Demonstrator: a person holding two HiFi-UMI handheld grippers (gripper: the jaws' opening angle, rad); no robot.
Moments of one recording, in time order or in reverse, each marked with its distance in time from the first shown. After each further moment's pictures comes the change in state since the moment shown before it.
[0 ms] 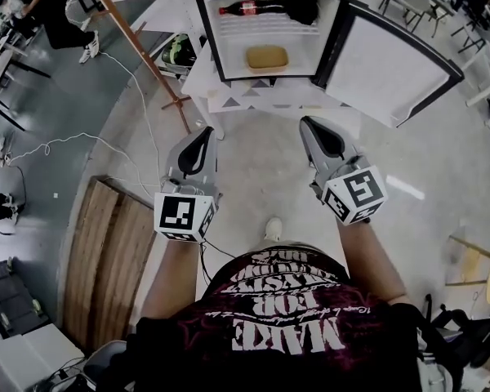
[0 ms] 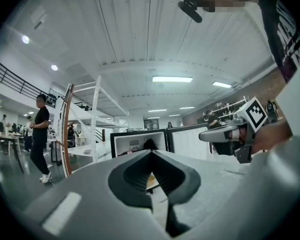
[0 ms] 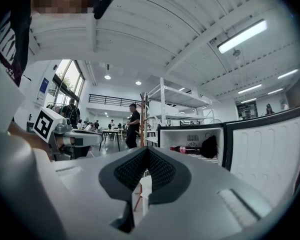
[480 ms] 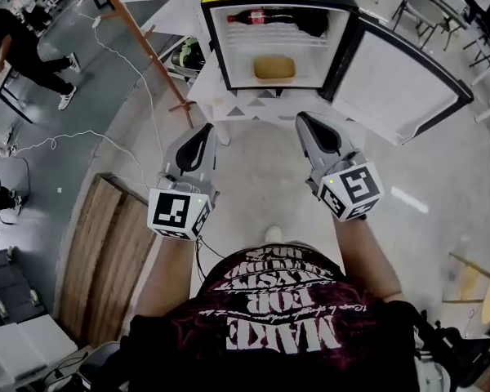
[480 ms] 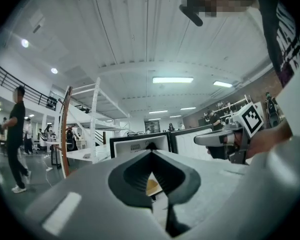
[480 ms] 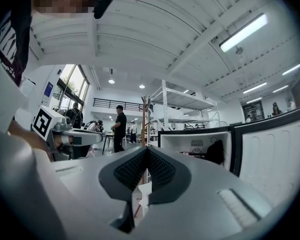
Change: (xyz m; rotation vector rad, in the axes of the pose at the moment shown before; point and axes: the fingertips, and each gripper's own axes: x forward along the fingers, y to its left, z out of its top) left arm 0.033 0.012 0.019 0.011 -0.022 0.013; right arm 0.039 -0.027 0.014 -0.001 -0.045 0.059
